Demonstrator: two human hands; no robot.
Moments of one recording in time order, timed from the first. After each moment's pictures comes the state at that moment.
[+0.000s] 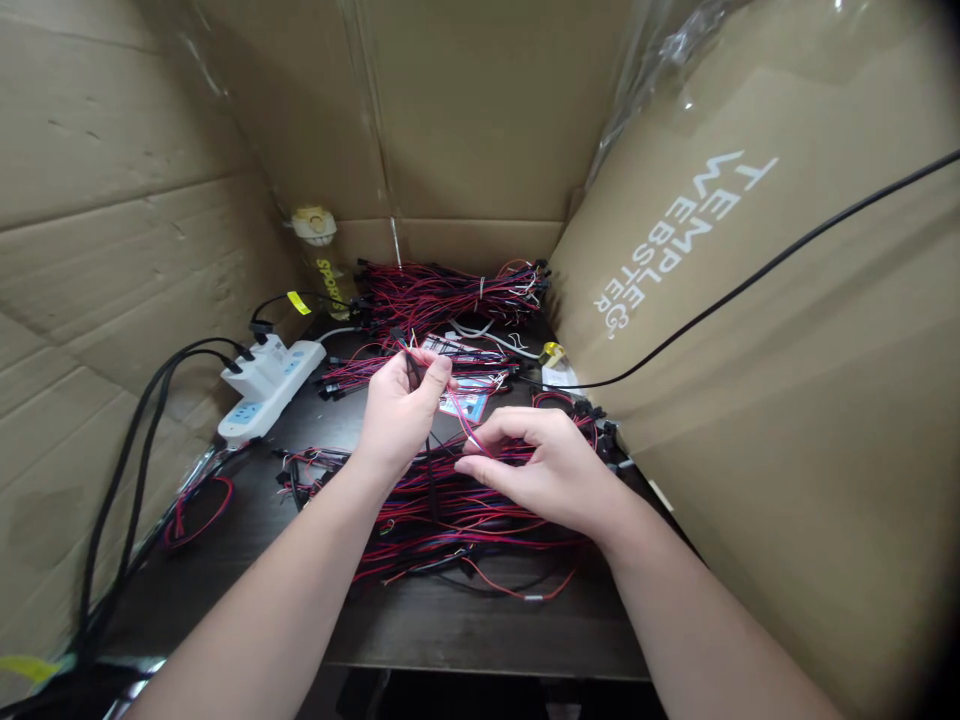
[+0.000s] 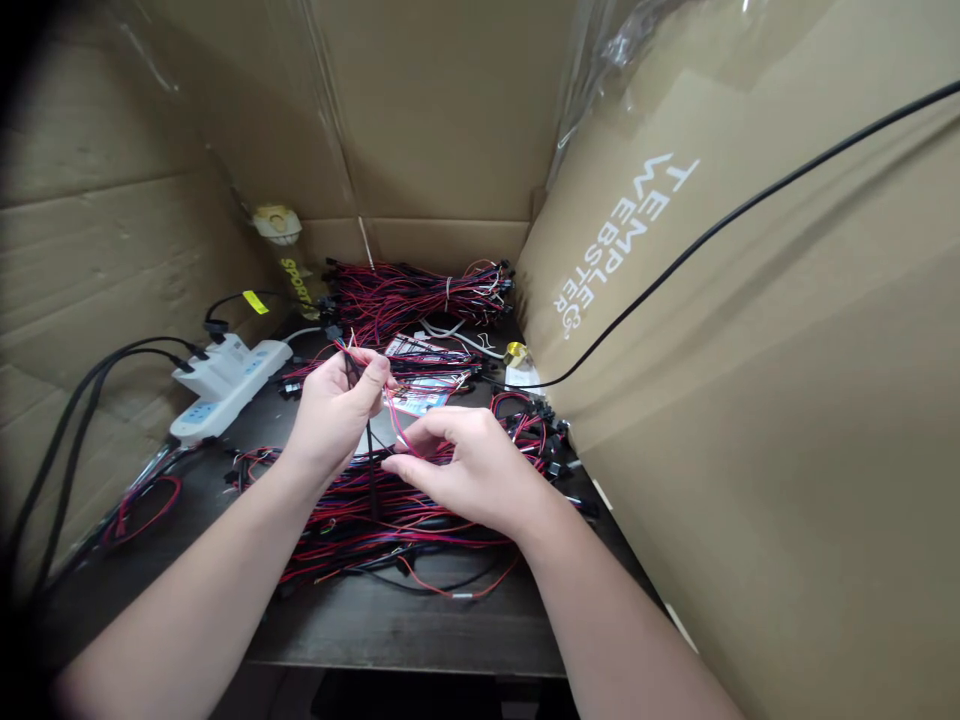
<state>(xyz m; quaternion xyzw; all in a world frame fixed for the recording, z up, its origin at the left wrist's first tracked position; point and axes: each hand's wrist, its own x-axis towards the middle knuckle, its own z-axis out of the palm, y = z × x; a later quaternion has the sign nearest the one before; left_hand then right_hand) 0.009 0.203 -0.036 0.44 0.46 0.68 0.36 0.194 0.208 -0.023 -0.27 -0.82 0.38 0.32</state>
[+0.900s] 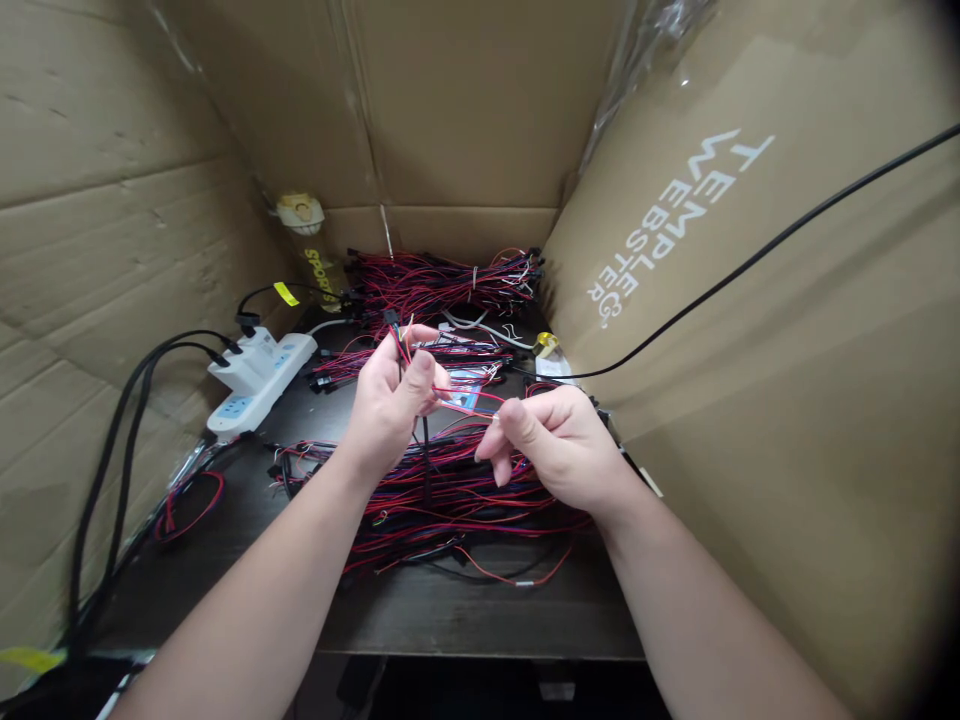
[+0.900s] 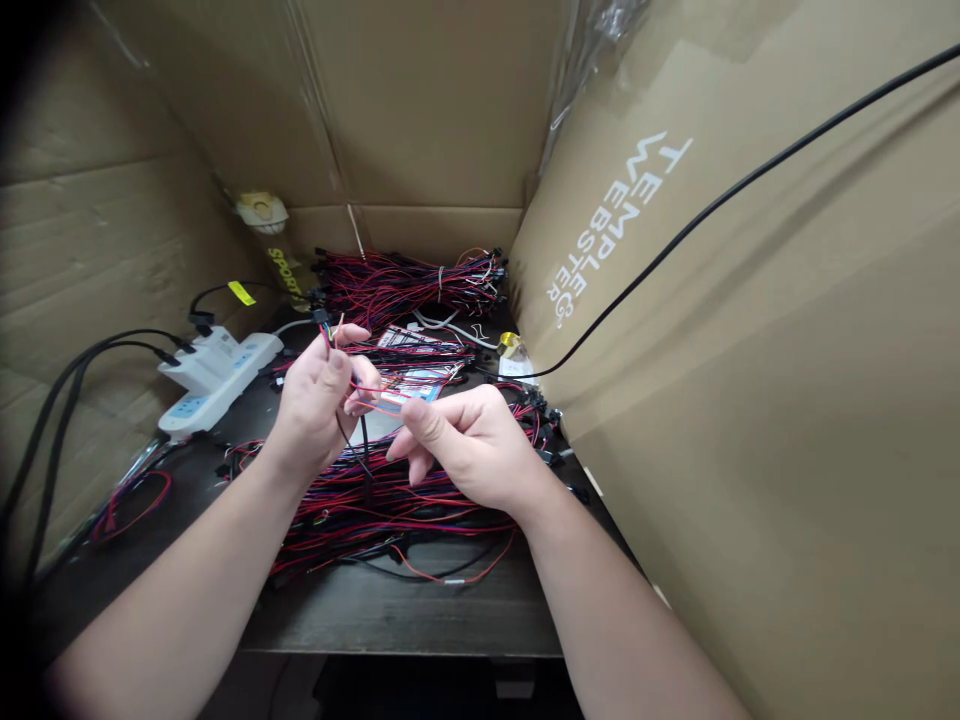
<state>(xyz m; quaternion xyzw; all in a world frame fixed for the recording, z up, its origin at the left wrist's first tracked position) 0.008 0.192 -0.027 0.49 0.33 0.68 0.44 0.202 0.206 -0.010 -0.22 -0.69 0.59 0.35</state>
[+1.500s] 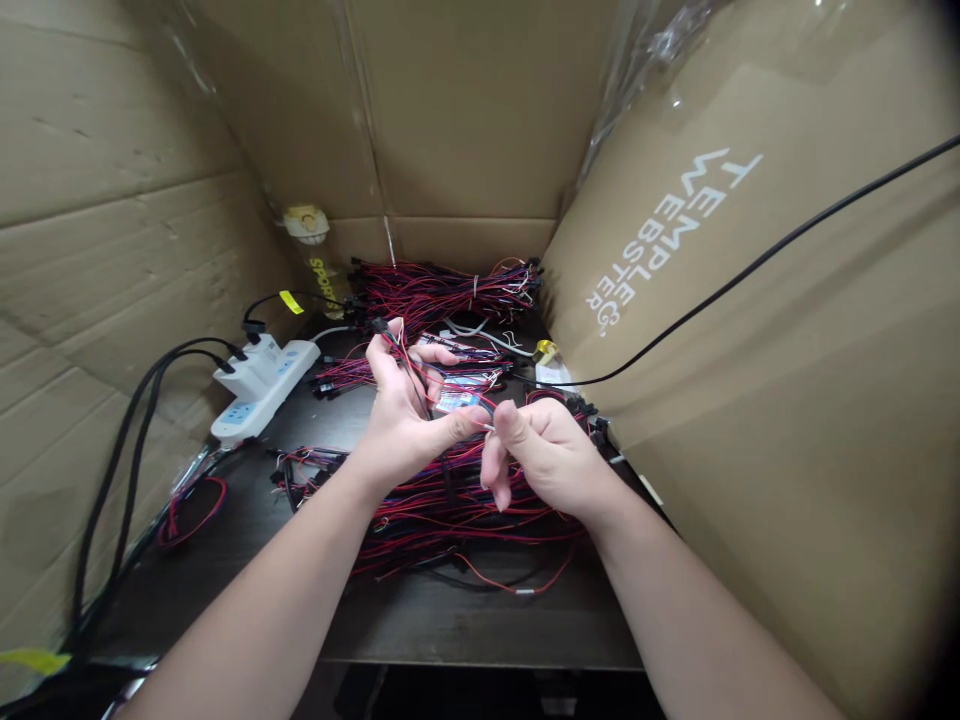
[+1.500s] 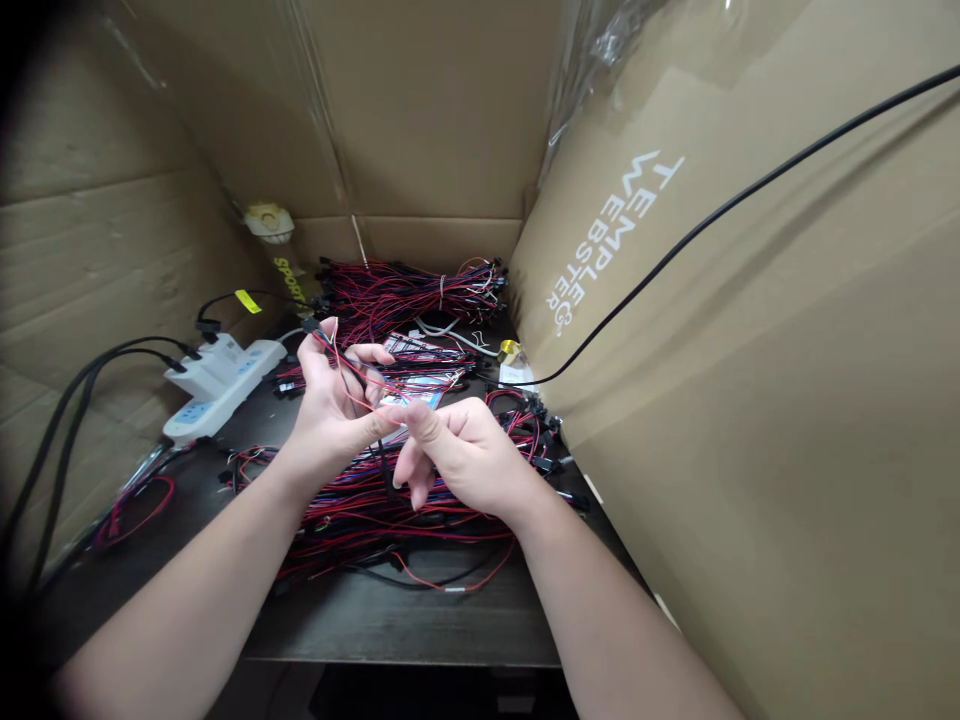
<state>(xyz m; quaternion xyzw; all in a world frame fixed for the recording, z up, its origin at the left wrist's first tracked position) 0.015 0.193 -0.039 0.56 0.36 0.67 0.33 0.195 0.207 -0.015 -0.21 -0.67 0.65 0.29</state>
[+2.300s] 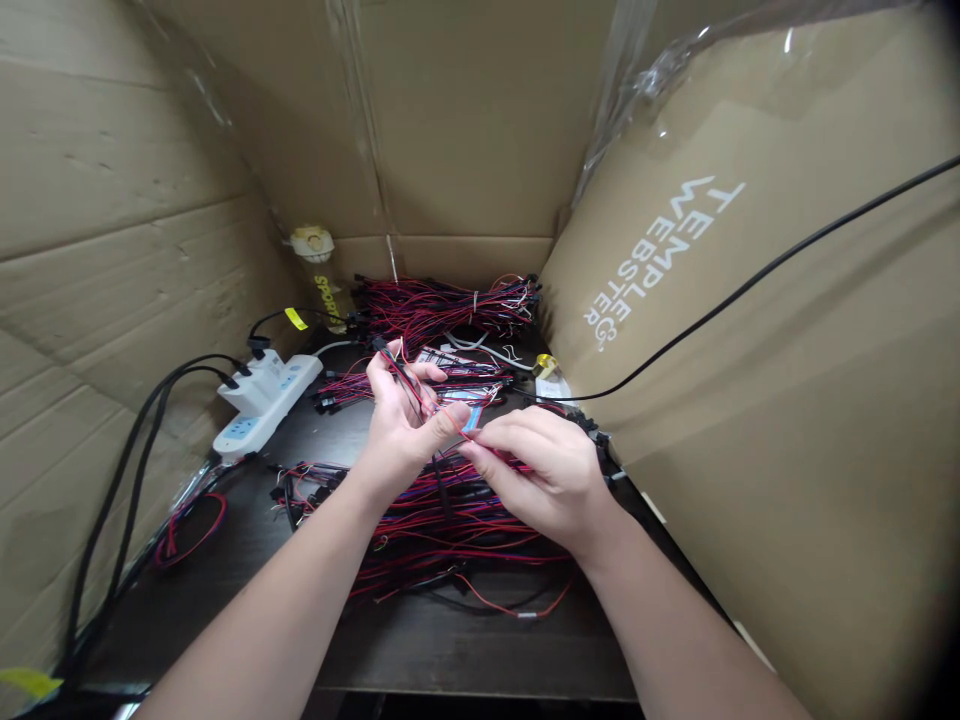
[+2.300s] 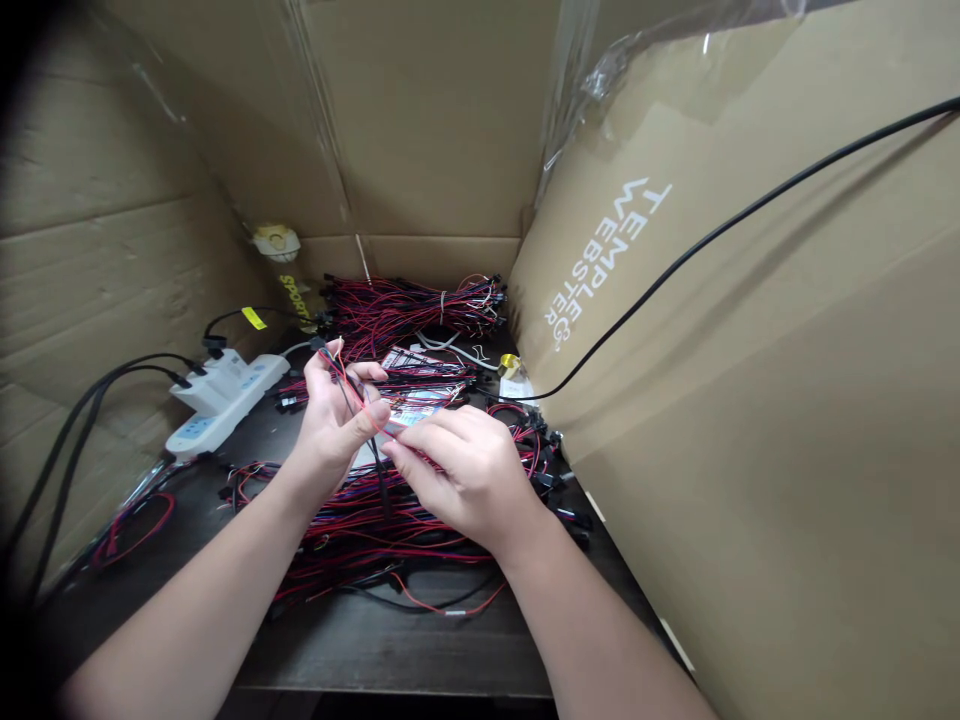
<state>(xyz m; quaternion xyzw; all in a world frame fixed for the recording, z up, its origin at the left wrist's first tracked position) 0.007 0.199 -0.043 0.53 0.39 0.67 0.35 0.193 0.209 -0.026 -0.14 -0.84 0.08 0.51</state>
